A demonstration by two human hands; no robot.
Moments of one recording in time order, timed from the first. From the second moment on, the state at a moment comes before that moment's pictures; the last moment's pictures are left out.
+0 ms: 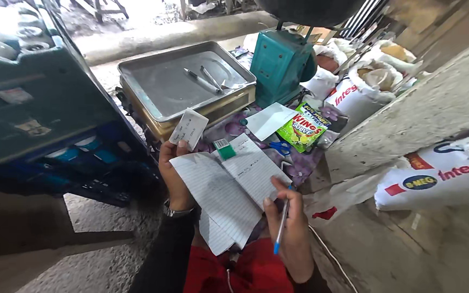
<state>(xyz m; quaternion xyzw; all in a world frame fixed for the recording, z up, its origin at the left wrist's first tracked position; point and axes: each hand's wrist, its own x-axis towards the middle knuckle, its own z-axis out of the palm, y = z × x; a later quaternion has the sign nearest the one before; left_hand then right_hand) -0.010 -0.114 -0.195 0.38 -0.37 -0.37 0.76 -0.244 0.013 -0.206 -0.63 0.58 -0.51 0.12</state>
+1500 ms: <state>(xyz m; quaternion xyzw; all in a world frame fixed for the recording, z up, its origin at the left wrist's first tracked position) -0.002 -0.119 -0.201 0.37 -0.38 -0.37 0.77 -0.231 0.012 -0.207 -0.66 0.56 -0.50 0.12</state>
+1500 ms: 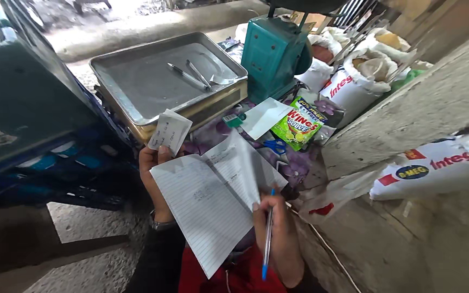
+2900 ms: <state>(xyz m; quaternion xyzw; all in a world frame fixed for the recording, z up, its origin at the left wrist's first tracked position) -0.002 -0.118 -0.200 0.38 -0.35 -0.35 0.78 -0.251 0.009 -0.221 -0.64 0.66 -0.38 0.05</state>
